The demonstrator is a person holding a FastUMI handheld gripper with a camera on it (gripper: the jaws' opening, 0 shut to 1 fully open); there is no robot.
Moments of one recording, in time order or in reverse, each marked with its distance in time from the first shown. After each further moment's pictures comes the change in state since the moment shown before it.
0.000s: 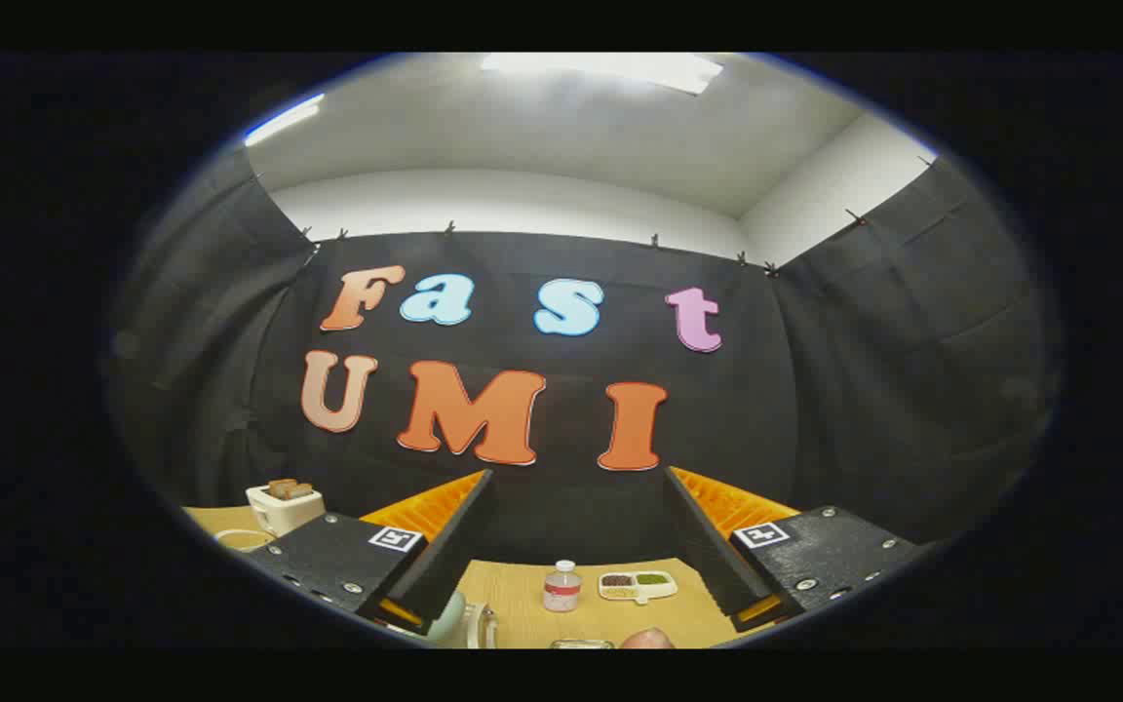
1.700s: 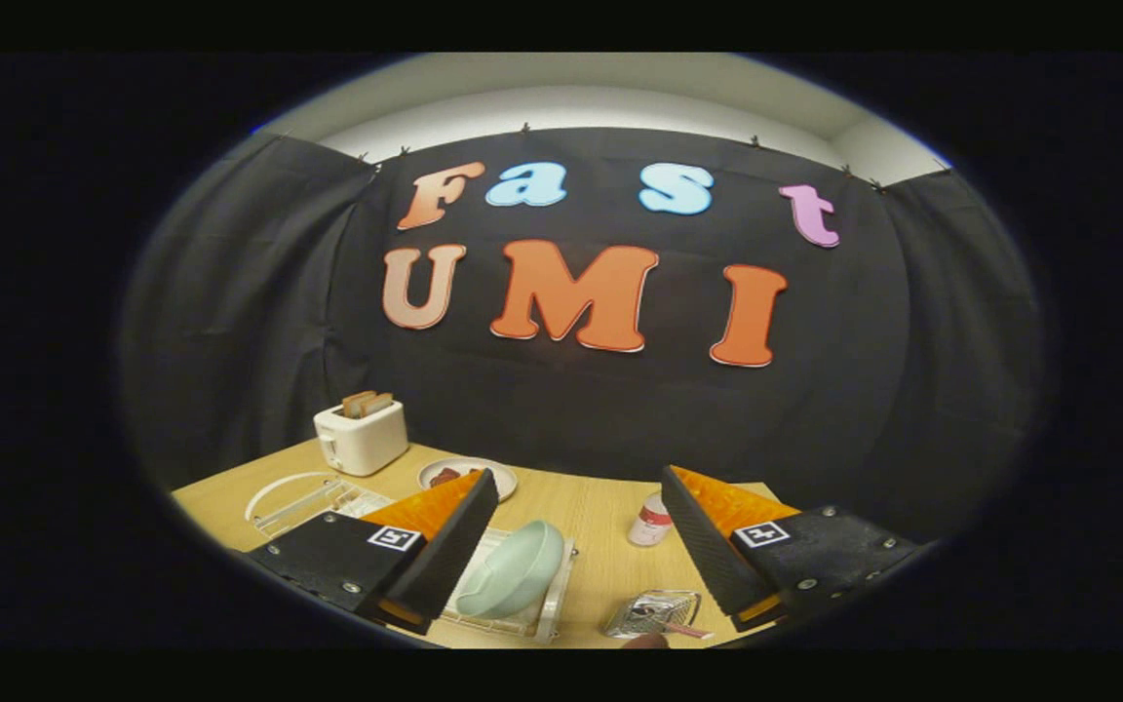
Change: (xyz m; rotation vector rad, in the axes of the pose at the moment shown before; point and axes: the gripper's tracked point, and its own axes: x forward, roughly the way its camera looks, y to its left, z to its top) arm 0.002 0.110 -0.126 -0.051 0.446 0.298
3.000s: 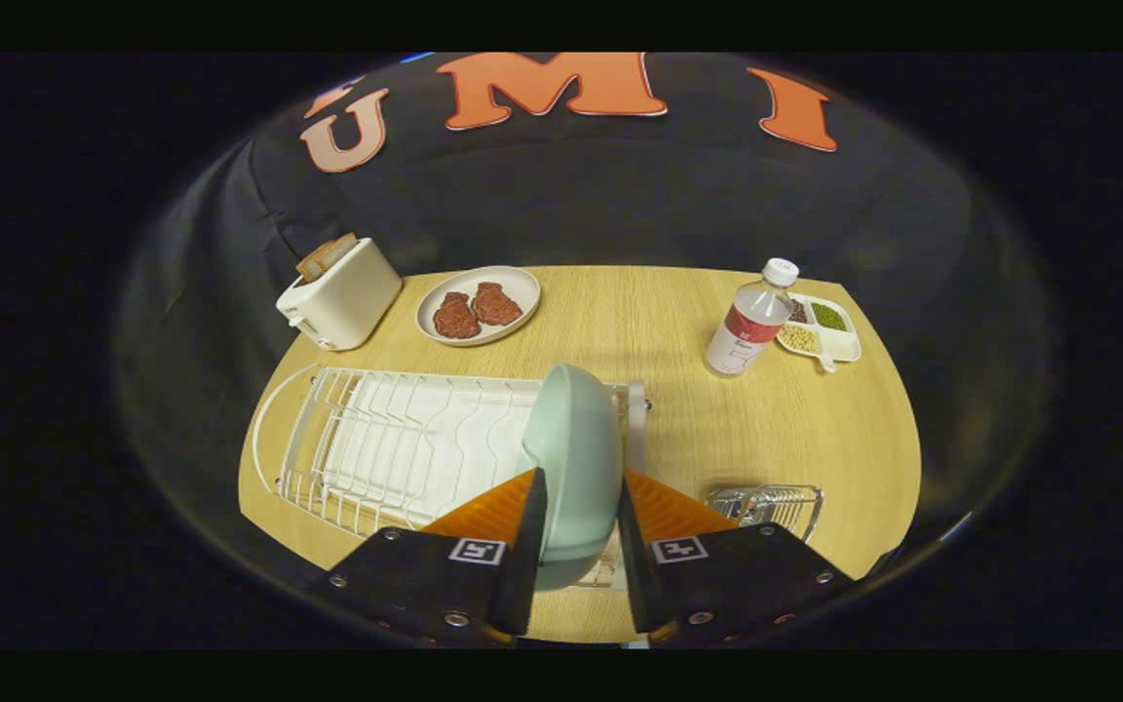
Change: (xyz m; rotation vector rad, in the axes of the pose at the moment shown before) arm 0.039 0.039 -0.157 0.194 0.851 0.053
